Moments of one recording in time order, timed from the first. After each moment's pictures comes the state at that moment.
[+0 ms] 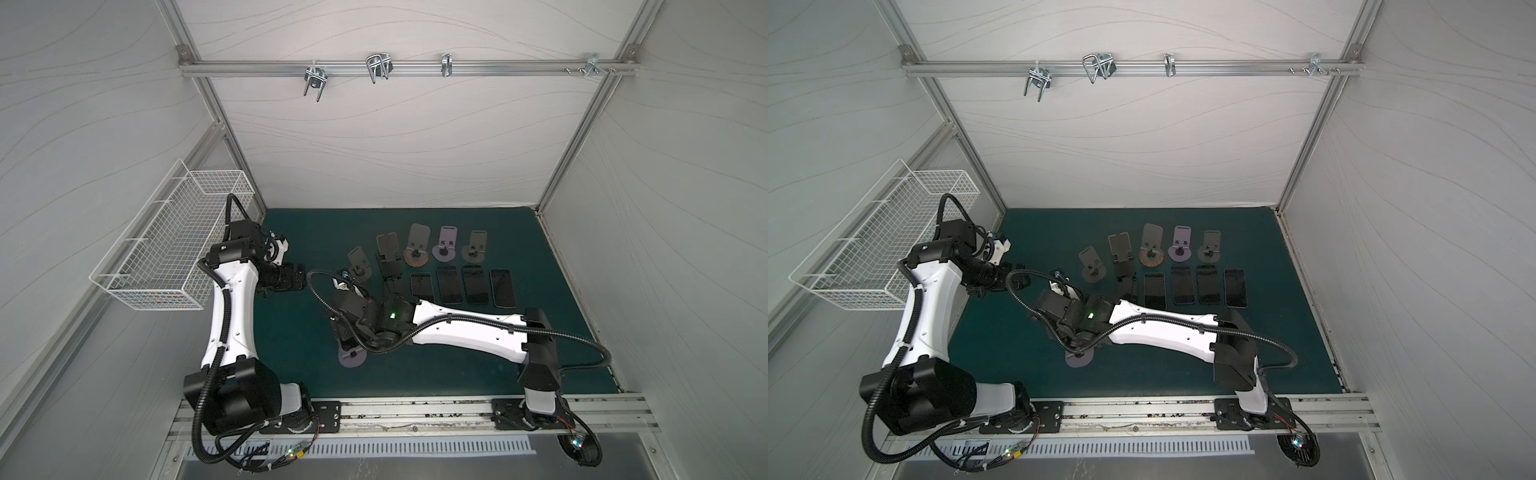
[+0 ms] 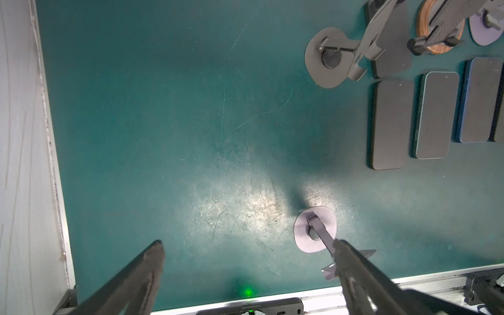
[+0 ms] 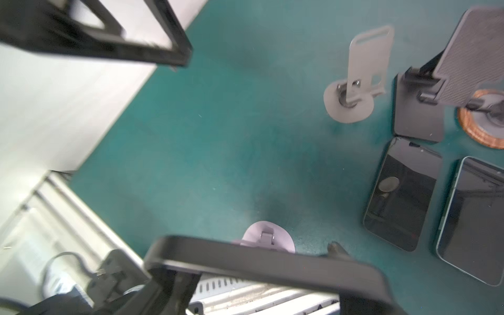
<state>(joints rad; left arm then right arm) 0.30 1.35 1.39 -1.32 0.24 0.20 1.39 1.91 1.80 -0.74 0.41 0.66</state>
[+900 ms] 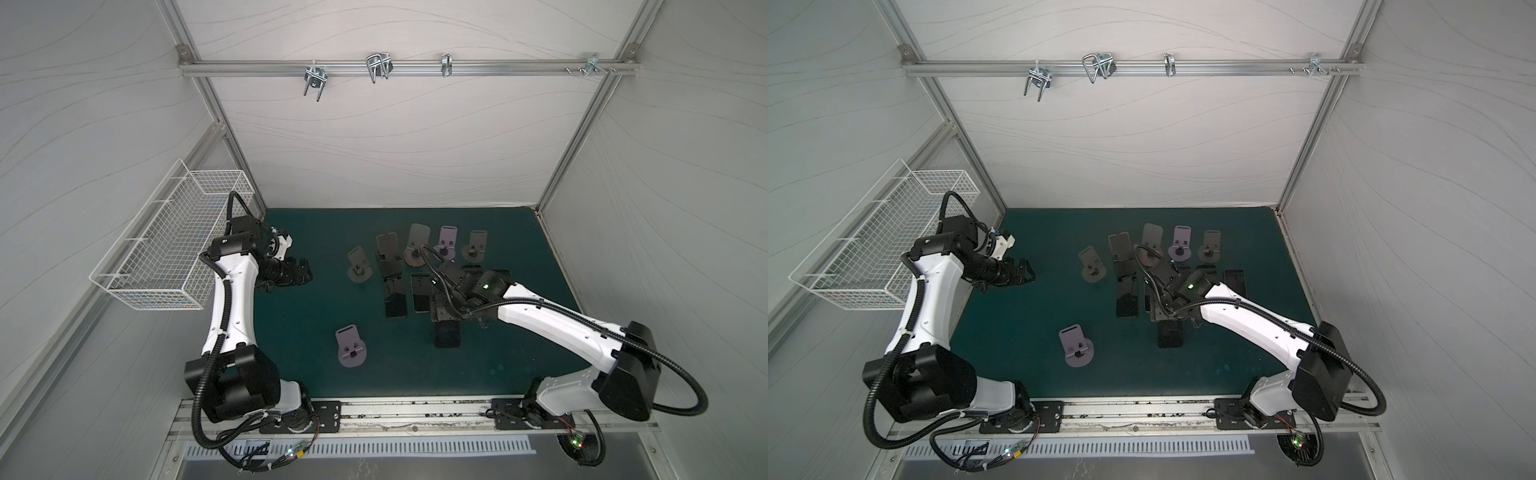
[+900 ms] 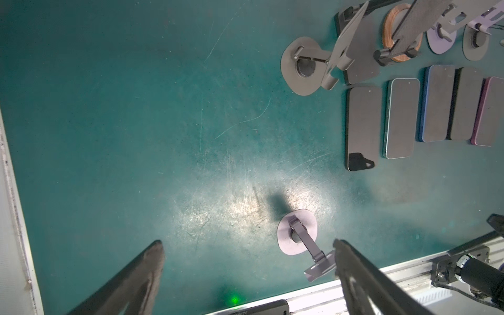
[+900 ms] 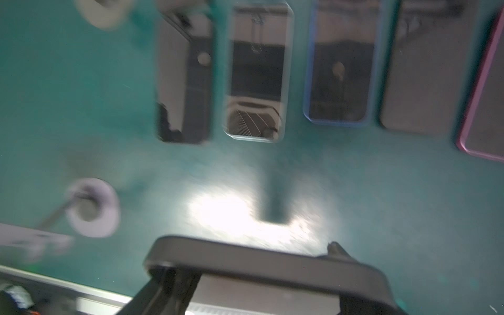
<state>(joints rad) 0.30 1.41 1.42 -1.32 0.33 0.21 0.89 1.37 1.12 -0.96 0.13 0.71</state>
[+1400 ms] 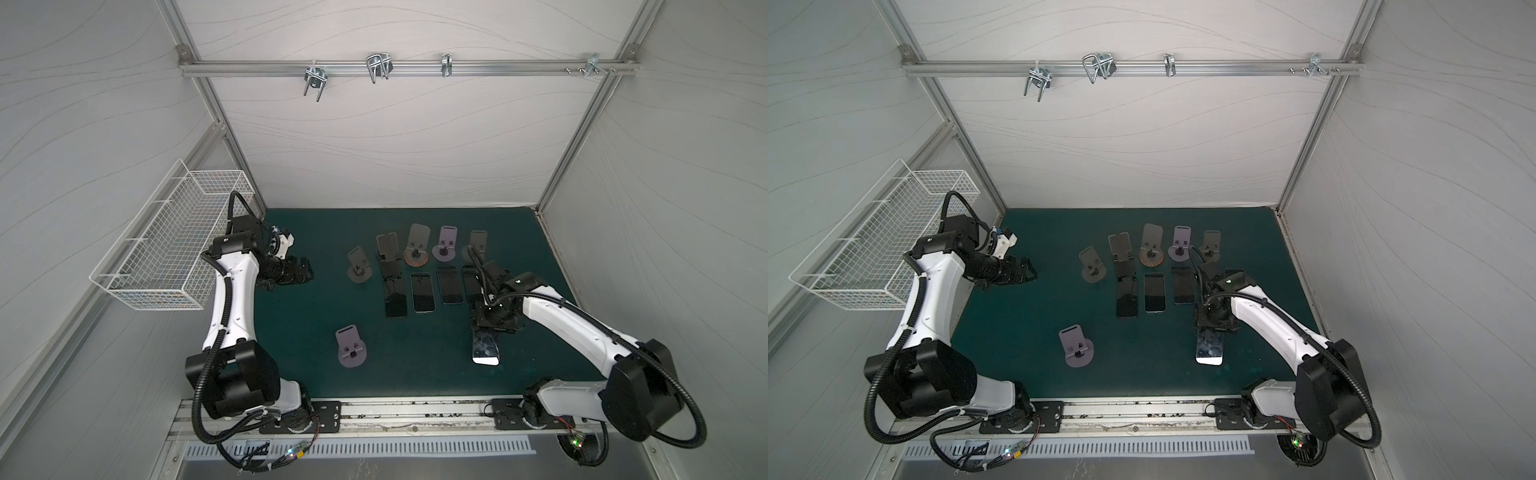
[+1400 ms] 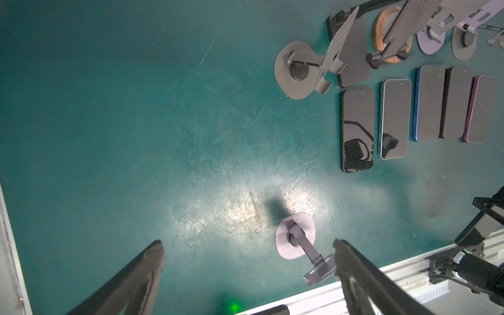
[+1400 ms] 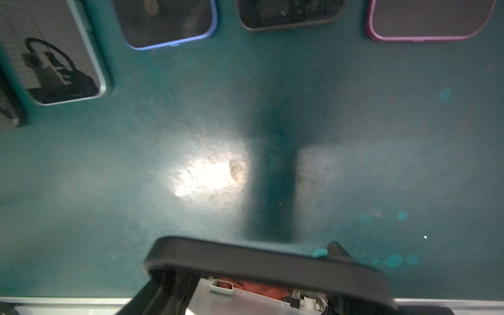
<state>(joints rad) 0.30 1.43 1.42 -1.29 0.36 0.23 0.50 1.31 0.91 -1.06 -0.04 0.51</state>
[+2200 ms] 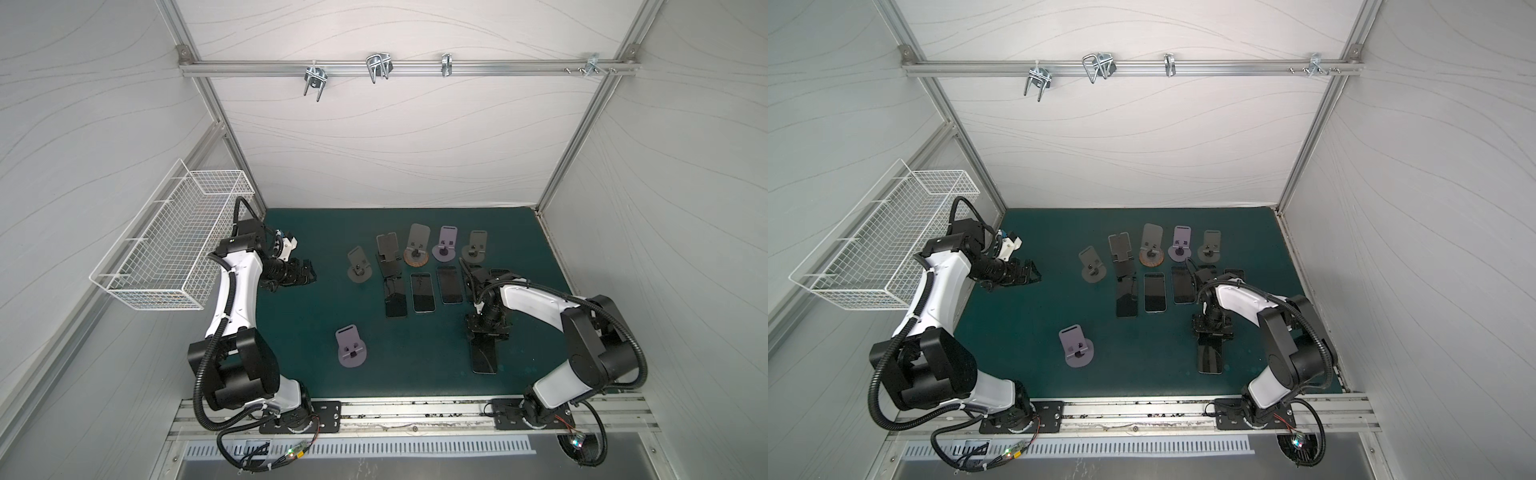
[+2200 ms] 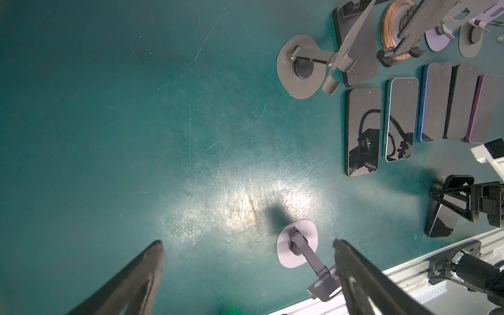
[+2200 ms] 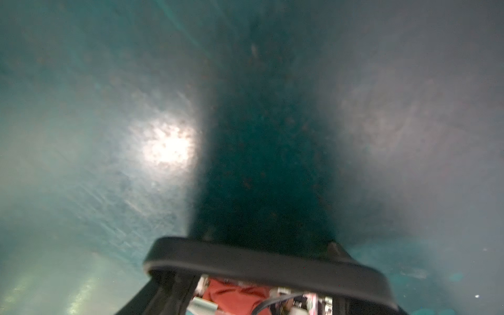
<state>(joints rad) 0.30 1.47 1.36 -1.23 0.38 0.23 0.46 1.57 0.85 -0.93 -0.09 0.43</state>
